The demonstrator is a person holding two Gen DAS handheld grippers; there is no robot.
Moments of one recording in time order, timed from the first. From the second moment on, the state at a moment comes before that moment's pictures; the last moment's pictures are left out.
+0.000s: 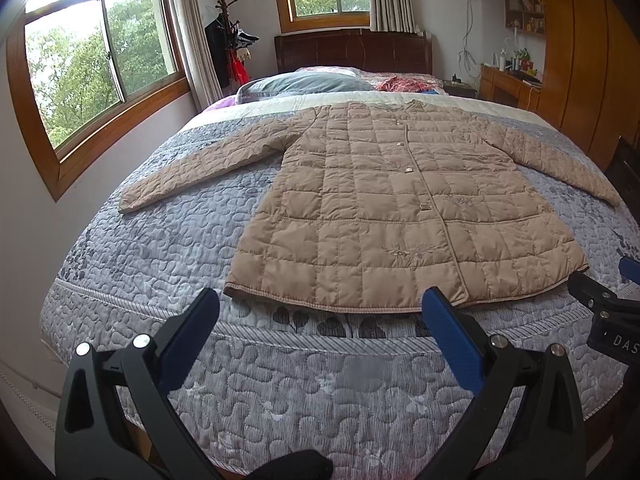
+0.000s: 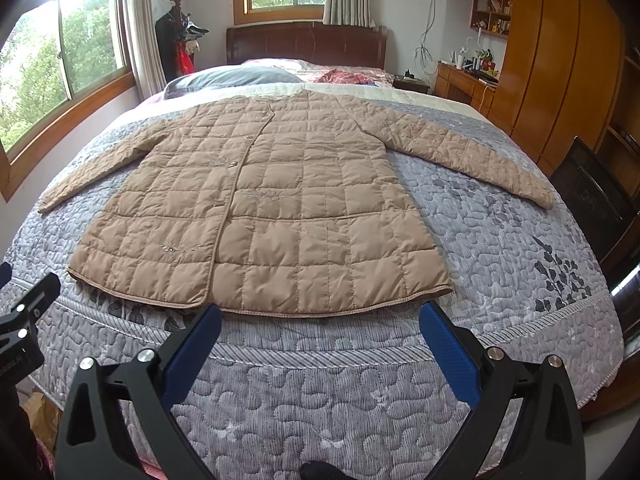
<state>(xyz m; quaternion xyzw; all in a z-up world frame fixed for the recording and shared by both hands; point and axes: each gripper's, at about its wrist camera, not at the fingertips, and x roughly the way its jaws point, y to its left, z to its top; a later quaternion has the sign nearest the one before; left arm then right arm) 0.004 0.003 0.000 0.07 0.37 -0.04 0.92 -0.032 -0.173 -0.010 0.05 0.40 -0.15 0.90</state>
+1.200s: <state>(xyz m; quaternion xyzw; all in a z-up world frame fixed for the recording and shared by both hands) 0.365 -0.289 -0.073 0.08 0.50 -0.24 0.83 0.086 -0.726 -0.079 0.33 0.44 -0.28 0.79</state>
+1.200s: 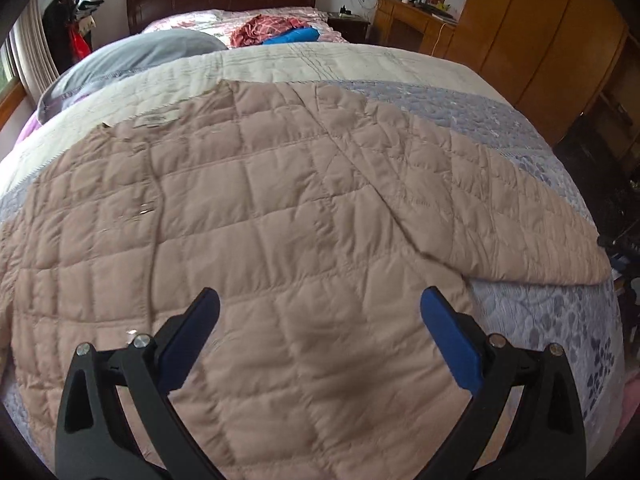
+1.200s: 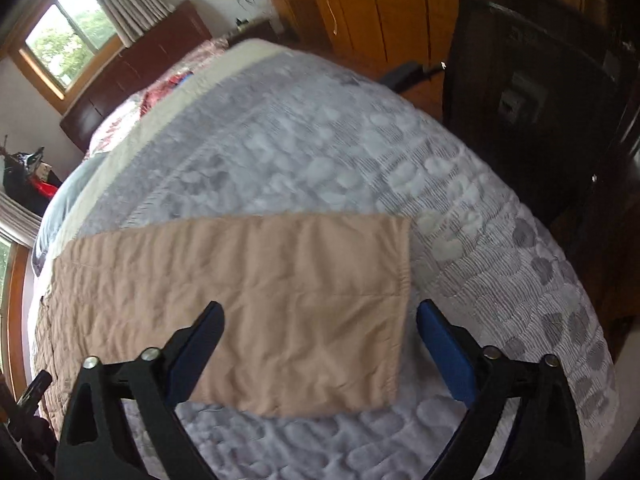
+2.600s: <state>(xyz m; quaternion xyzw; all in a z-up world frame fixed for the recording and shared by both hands) 0.379 -0.255 -0.074 0.00 0.51 -0.28 0.81 0.269 -0.496 -0.050 0.27 0.42 0.02 0.87</state>
